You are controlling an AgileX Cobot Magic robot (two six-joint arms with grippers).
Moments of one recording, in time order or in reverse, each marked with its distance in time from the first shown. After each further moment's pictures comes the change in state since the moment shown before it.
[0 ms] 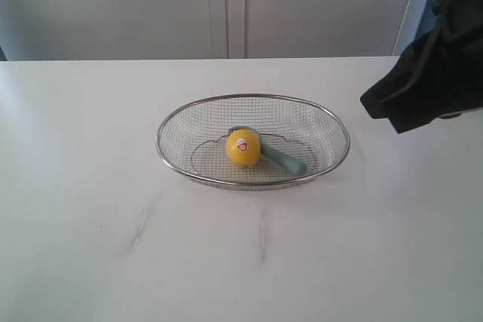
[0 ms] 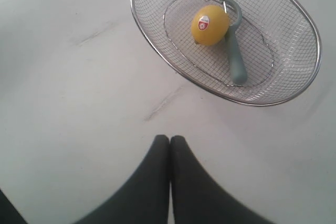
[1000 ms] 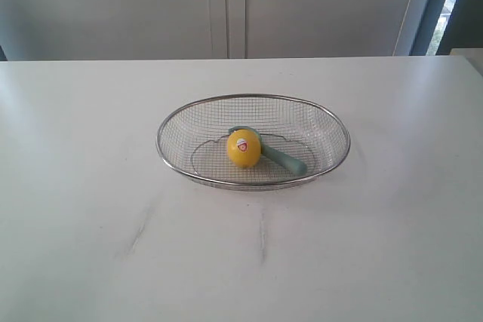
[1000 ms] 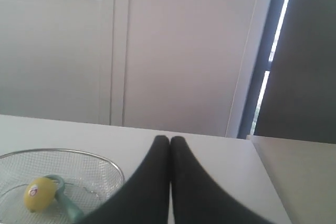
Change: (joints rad) left arm 0.000 0.000 0.000 0.000 0.000 0.000; right arm -0.545 -0.985 0.439 0.019 -0.353 0.084
